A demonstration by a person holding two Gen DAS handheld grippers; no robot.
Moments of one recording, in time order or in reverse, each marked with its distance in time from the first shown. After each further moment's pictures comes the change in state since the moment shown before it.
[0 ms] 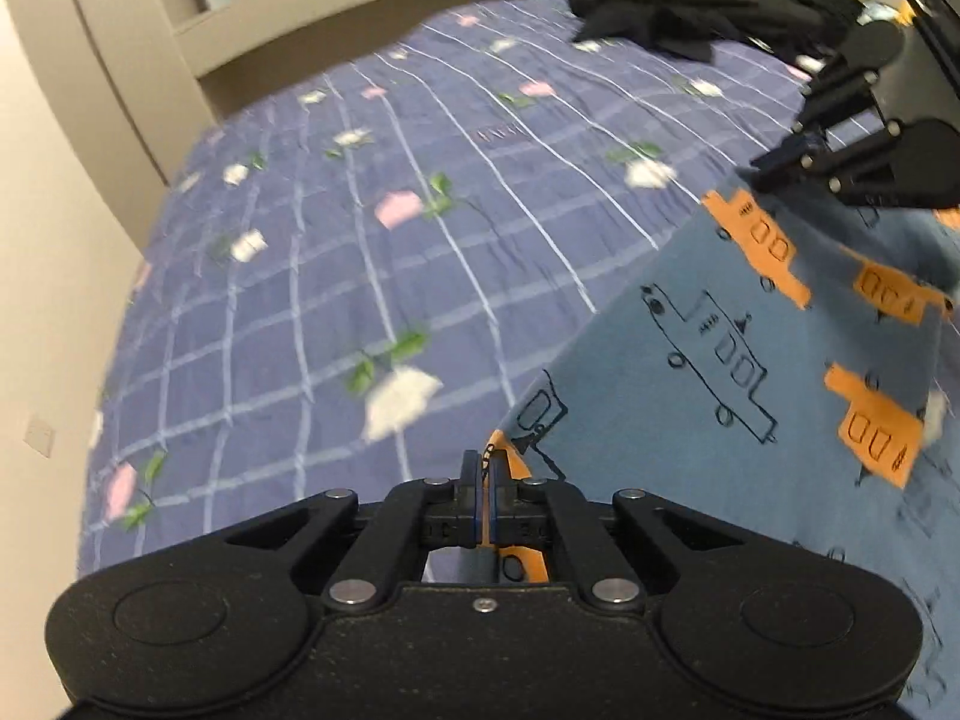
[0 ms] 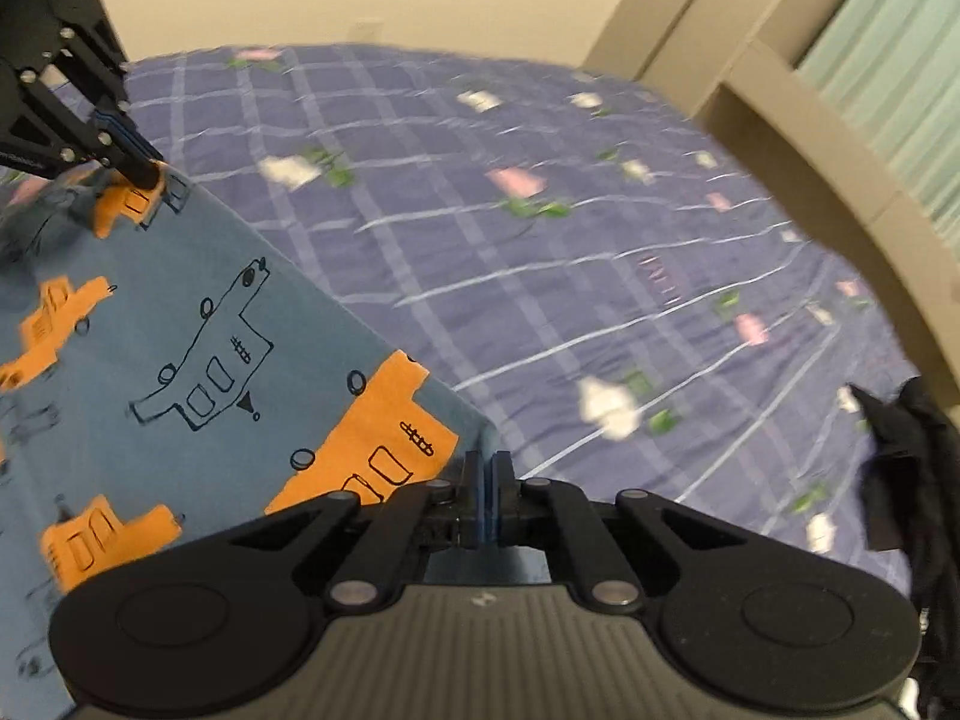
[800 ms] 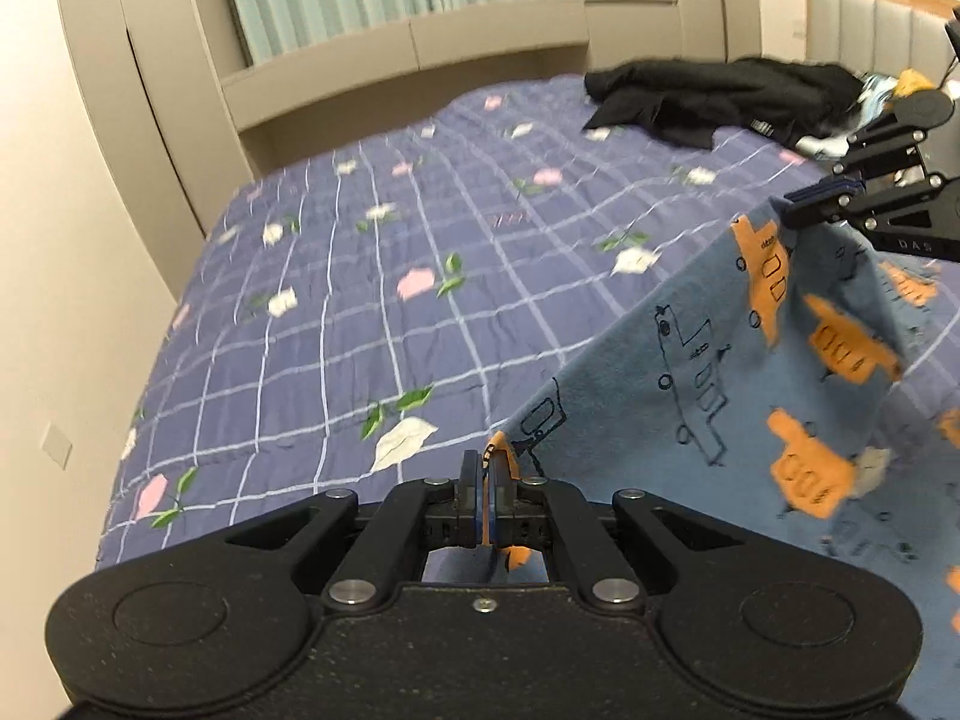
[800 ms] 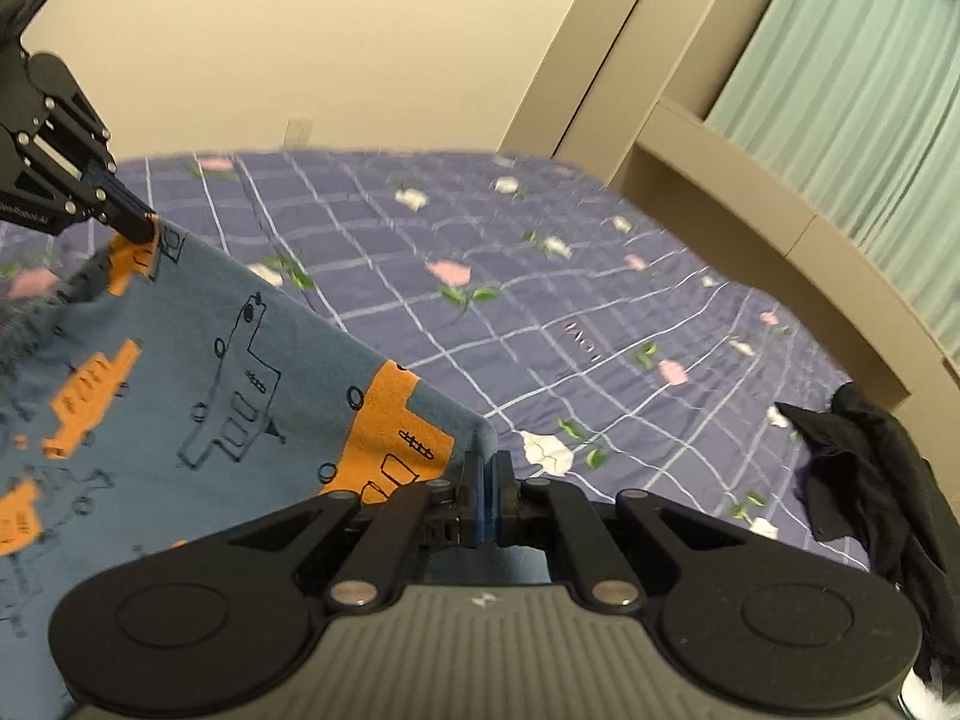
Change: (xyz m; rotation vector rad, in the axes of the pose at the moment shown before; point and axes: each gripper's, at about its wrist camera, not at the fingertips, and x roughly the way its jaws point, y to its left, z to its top) left arm -0.071 -0.026 -0.015 -0.052 -0.173 0.026; right arm -0.073 0.007 -0.020 0.111 -0.185 -0.099
